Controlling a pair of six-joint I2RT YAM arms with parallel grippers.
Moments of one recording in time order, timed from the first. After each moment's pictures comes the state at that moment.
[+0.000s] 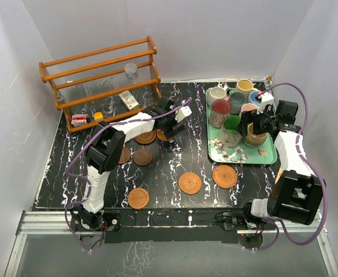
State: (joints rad) left arm -0.63 2.13 1.56 -0.32 0.03 0.53; right arm -0.30 1.32 0.98 -0.40 -0.60 -0.34
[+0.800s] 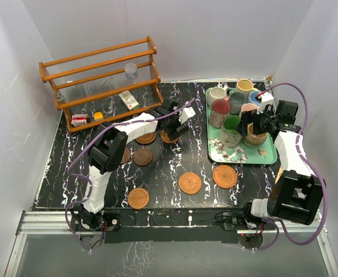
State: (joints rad) left arm -0.66 2.15 1.59 -0.34 0.06 0.50; right arm -0.30 1.32 0.98 -0.40 -0.60 -0.34
